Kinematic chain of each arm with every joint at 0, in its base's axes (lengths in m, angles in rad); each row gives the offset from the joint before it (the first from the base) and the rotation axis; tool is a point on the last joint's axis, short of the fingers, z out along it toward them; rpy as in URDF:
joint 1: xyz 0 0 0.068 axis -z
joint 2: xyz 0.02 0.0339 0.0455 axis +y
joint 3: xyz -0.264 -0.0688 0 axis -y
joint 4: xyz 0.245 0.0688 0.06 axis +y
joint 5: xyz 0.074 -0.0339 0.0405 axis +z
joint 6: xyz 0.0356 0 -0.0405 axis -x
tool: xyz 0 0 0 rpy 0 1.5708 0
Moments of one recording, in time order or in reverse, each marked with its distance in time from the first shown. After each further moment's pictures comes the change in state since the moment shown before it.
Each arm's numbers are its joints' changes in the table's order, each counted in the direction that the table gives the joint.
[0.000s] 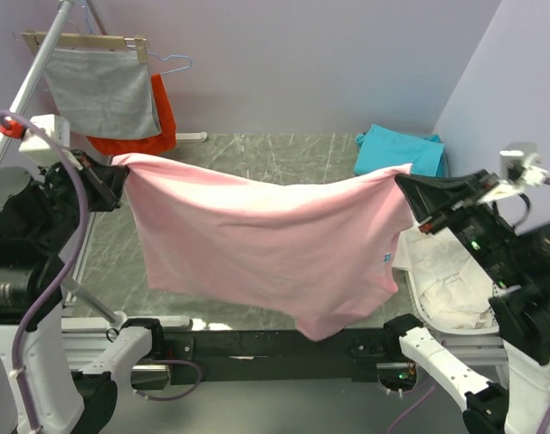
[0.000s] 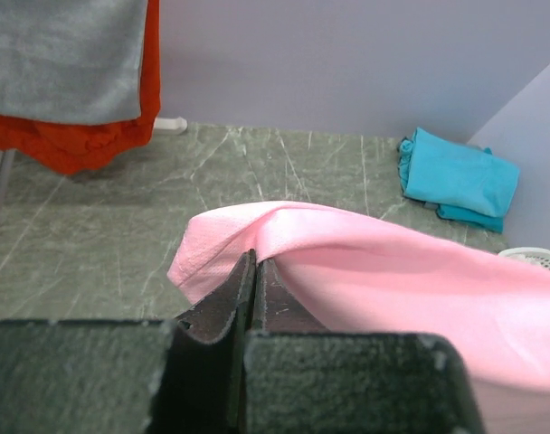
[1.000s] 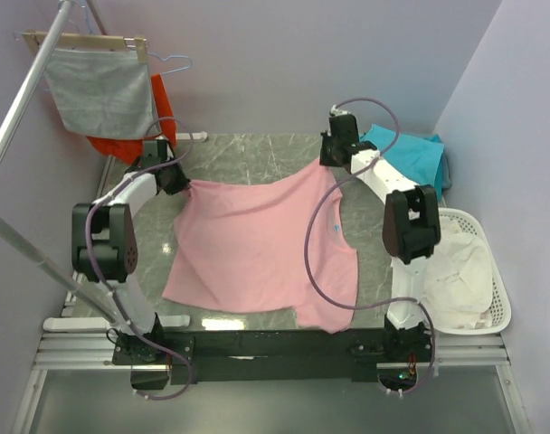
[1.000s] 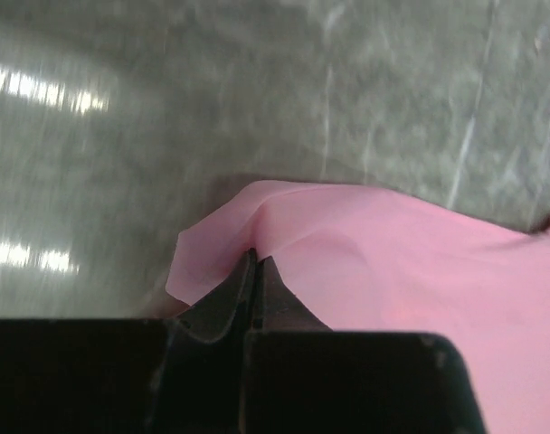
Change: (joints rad) left arm 0.001 0.840 -0.612 -0.762 0.089 0.250; right arm 0.082 1.292 0.045 -0.301 -0.307 0.036
